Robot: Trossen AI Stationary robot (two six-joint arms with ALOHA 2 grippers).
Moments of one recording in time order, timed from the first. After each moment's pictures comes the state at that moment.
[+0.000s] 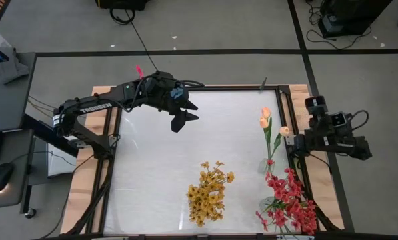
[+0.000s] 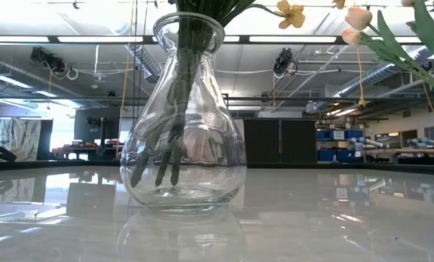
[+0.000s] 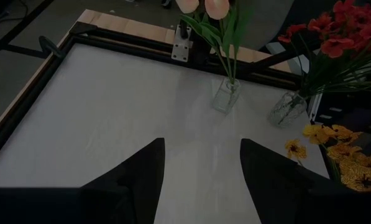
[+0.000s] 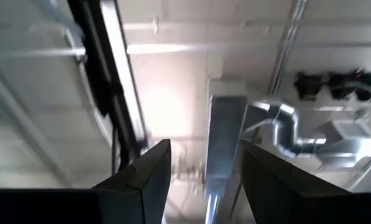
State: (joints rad) left arm 0.25 1.45 1.51 -0.59 0.26 -0.09; right arm -0.12 0.00 0.11 1.08 -0.07 0.13
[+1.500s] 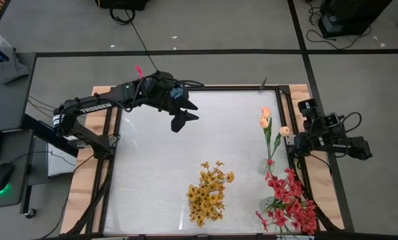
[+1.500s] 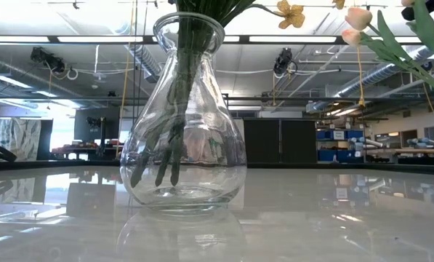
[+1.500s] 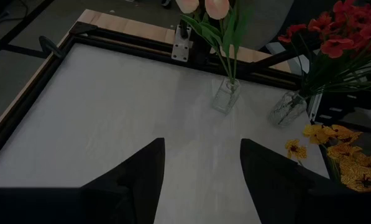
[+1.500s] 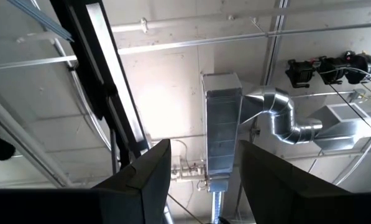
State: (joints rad) left arm 0.25 1.45 1.51 -0.59 0.26 -0.09; right arm -0.12 0.01 0.01 1.18 -0.03 0.21
